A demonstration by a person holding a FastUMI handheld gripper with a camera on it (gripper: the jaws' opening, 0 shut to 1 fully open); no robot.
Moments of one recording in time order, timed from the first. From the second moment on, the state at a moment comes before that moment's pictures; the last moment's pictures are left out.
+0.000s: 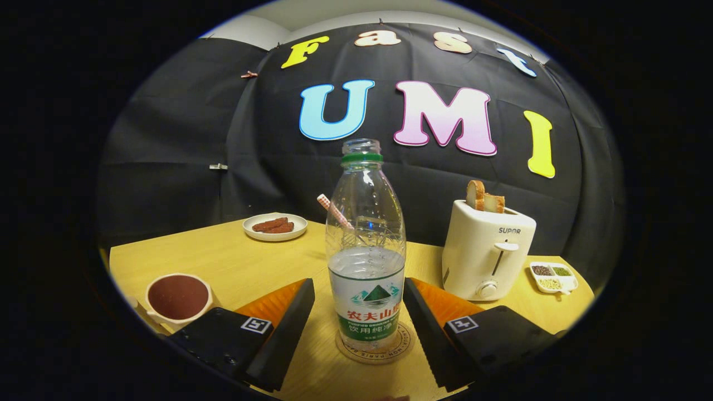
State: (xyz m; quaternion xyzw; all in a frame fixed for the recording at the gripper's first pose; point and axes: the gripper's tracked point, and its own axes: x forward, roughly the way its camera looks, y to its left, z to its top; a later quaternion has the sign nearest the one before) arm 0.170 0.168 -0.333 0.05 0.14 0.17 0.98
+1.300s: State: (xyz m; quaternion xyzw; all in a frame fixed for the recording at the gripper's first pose) arm 0.071 0.077 -0.162 -0.01 0.10 0.16 0.98
